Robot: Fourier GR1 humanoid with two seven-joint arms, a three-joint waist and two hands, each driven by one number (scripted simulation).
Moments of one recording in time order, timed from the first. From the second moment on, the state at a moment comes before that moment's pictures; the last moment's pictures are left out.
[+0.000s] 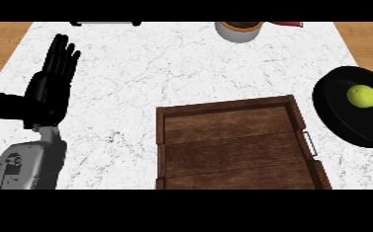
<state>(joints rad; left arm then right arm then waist) -0.27 0.18 0.12 -1.56 0.10 0.09 0.07 -0.44 -0.51 -0.68 -1.06 0.49 0.02 -0.12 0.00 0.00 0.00</state>
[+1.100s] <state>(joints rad) -0.28 0.17 0.13 -1.55 0.10 0.08 0.05 -0.28 -0.86 -1.03 -0.61 0.07 0.22 -0.47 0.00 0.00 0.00</state>
